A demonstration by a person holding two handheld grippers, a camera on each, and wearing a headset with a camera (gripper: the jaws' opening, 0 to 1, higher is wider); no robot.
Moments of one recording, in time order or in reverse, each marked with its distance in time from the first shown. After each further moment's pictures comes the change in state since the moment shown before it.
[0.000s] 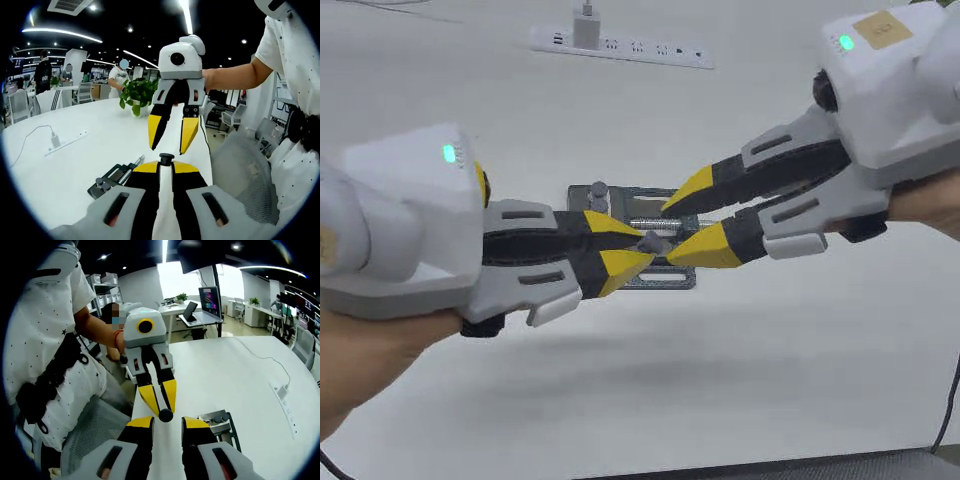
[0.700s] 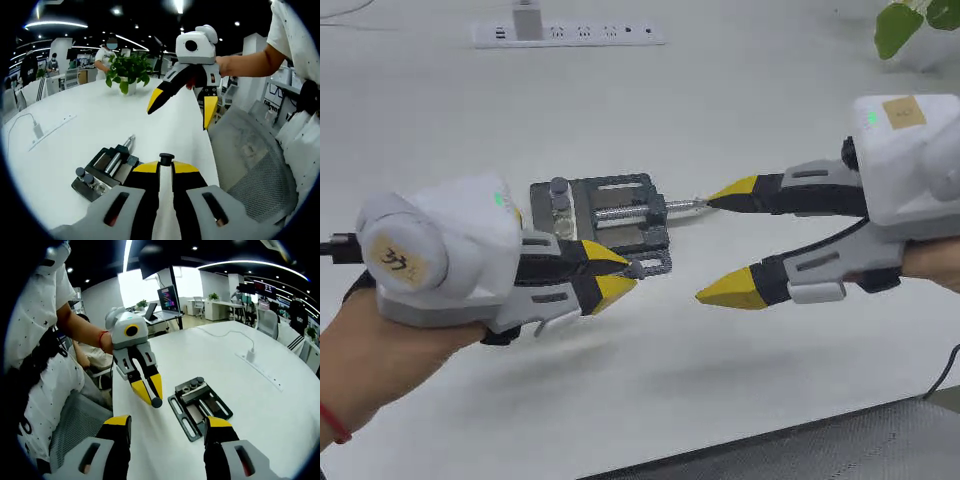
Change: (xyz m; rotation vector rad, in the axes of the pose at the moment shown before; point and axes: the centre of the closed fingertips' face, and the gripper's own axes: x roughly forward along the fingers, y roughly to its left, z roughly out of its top) left arm 0.037 0.000 -0.048 -0.001 0.138 -0.075; right arm -0.028 -0.016 -0.070 0.192 -0.085 -0.272
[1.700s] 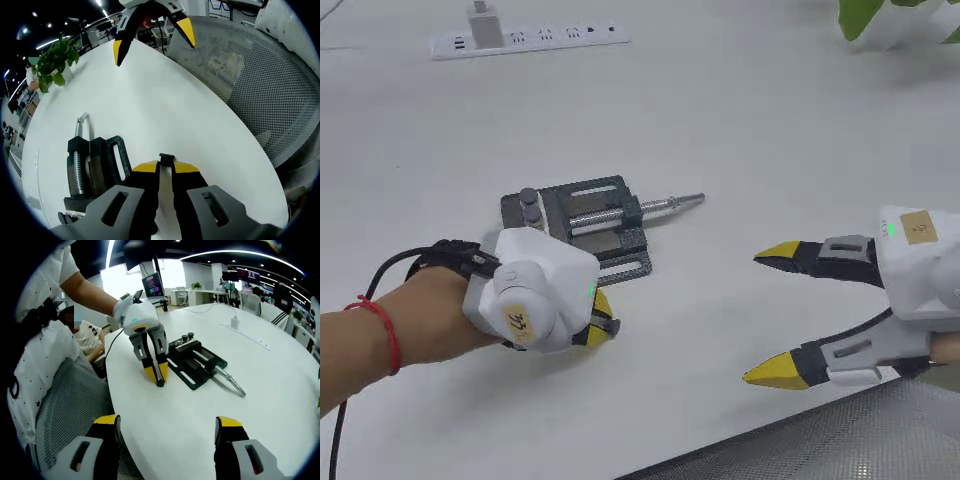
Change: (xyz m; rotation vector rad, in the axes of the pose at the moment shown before) left arm 0.056 -0.001 -0.118 0.617 0.516 -0.345; right arm -0.023 0.024 -0.117 0.120 0.070 -0.133
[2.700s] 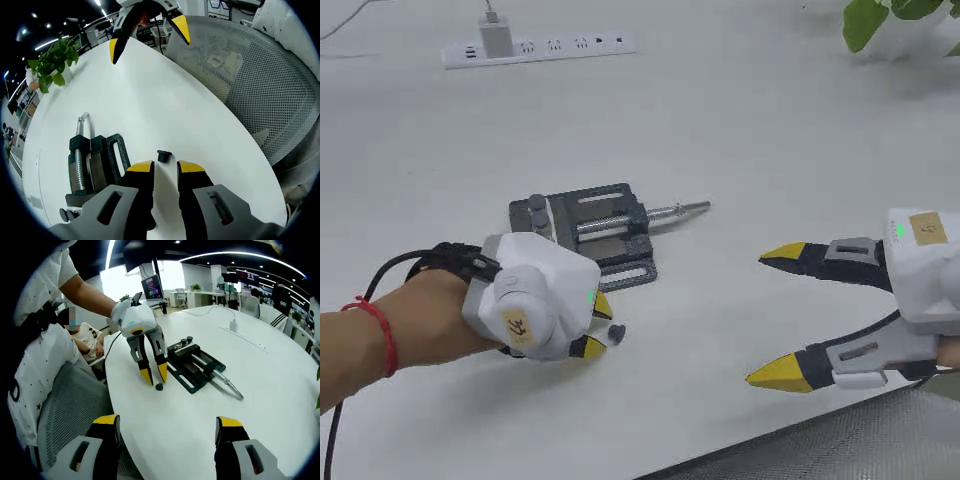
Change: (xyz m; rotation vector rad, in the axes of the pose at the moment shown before) left arm -0.007 -0.003 -0.002 0.007 0.008 -0.005; right arm -0.004 0.000 0.007 0.000 -0.013 -0.009
